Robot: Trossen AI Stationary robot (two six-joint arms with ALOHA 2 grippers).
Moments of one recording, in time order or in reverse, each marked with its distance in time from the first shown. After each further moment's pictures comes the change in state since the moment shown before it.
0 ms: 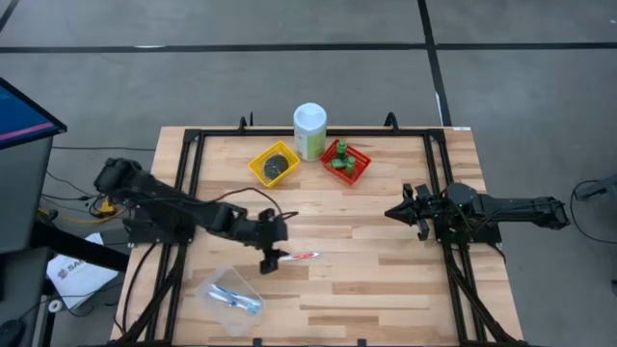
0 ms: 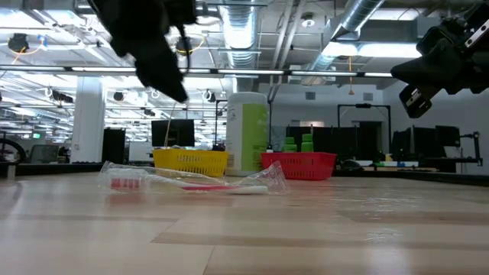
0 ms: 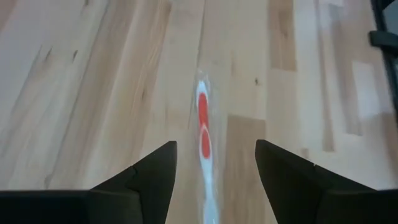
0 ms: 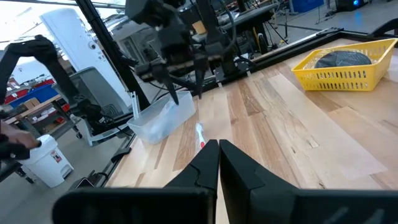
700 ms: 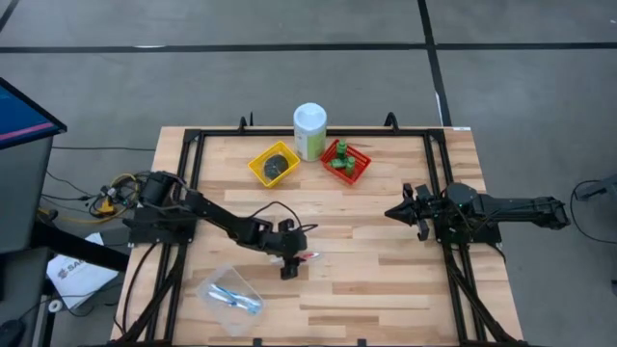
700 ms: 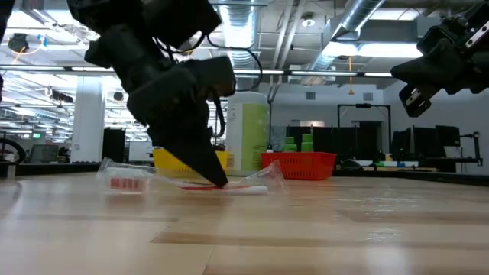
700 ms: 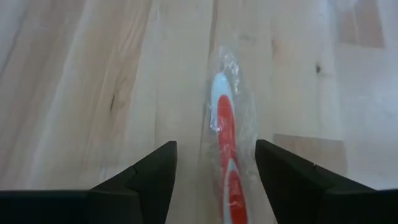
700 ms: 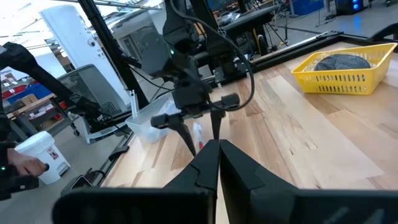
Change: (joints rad) left arm 0.035 0.389 0.000 0.360 -0.005 0.076; right arm 0.000 0.000 0.000 0.000 0.000 -0.024
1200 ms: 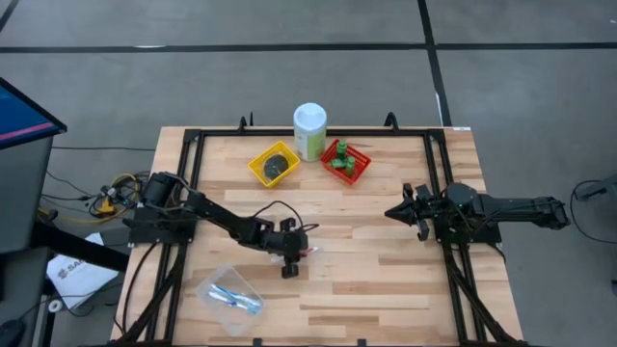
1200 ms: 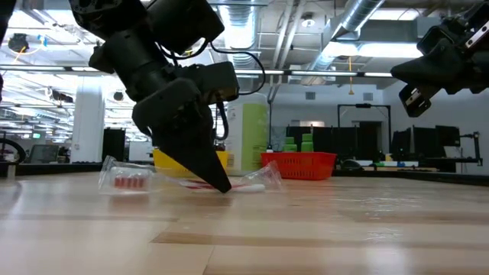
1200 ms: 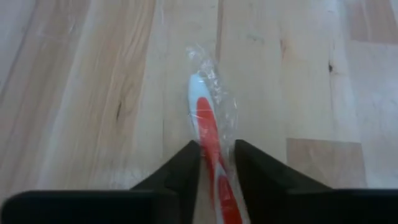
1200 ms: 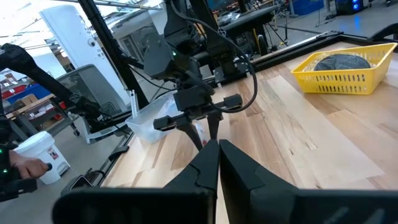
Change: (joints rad) left arm -0.001 0.028 0.003 0.007 0.014 0.027; right arm 0.000 0.000 0.000 0.000 0.000 0.000
